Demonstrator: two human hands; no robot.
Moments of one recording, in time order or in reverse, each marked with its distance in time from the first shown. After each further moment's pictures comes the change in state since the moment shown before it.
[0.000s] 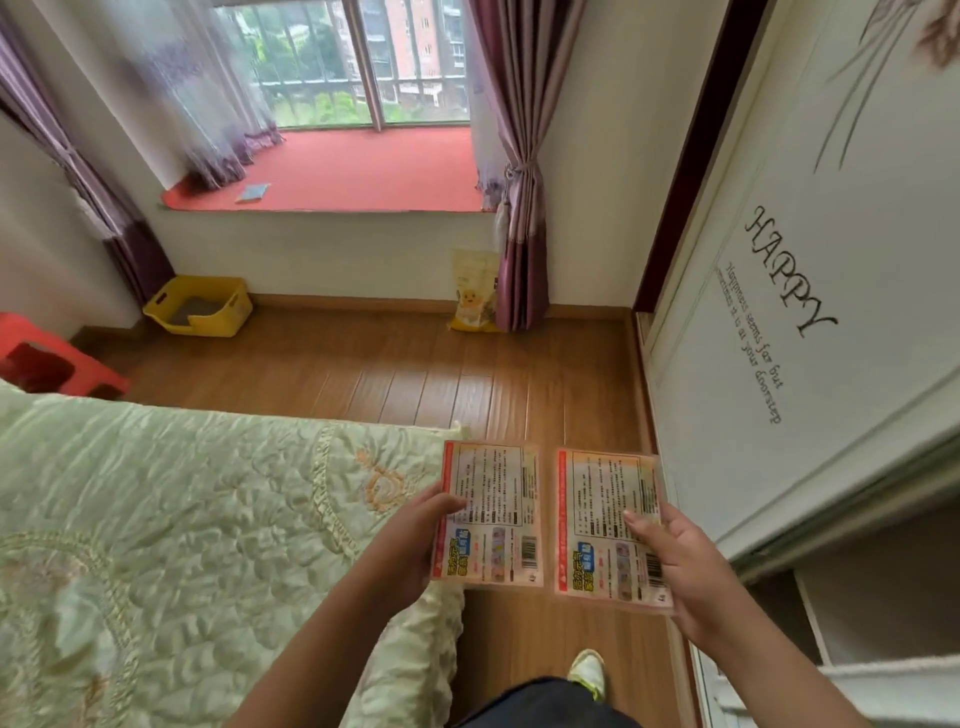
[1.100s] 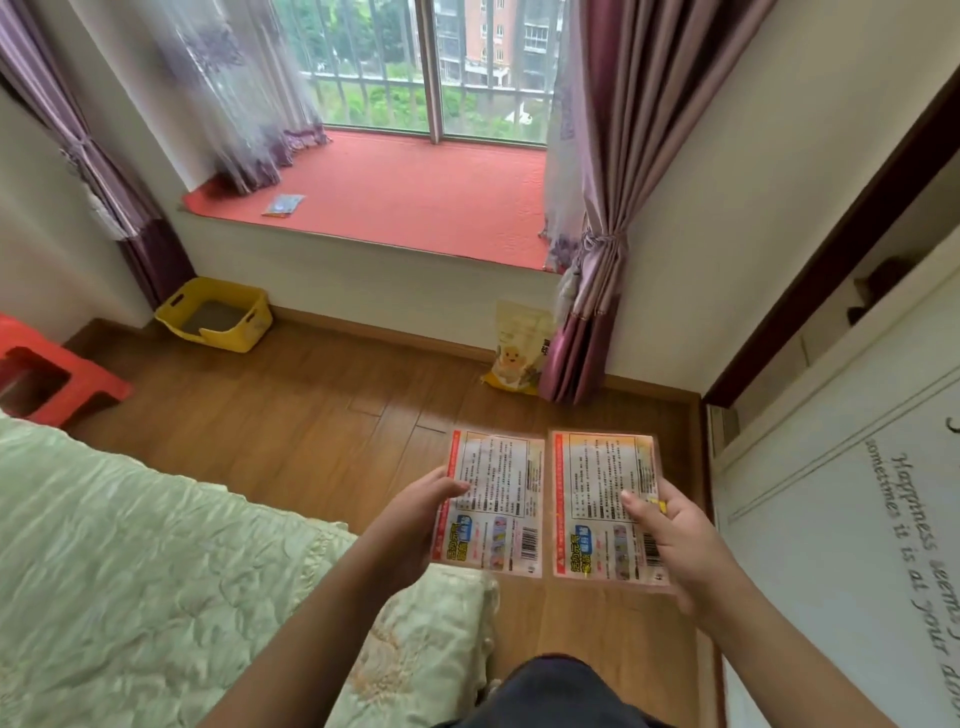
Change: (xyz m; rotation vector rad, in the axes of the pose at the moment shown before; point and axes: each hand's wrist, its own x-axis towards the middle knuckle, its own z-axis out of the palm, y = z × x) left_hand 0.287 0.253 -0.083 -0.071 0.032 0.011; right_hand 0.359 -0.209 0.127 -0.213 -0.166 -0.078
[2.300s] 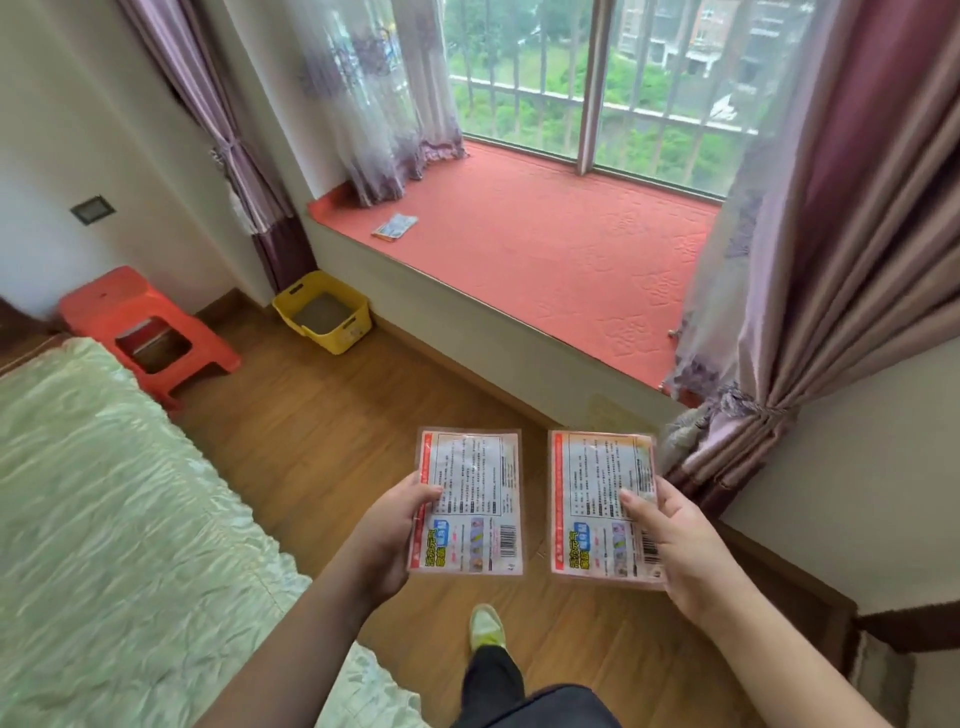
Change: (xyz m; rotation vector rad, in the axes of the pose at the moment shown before) left_hand 0.262 0.209 -0.046 -0.266 0.400 0.161; right_hand 0.424 -0.194 0.027 -0.052 -0.366 0.099
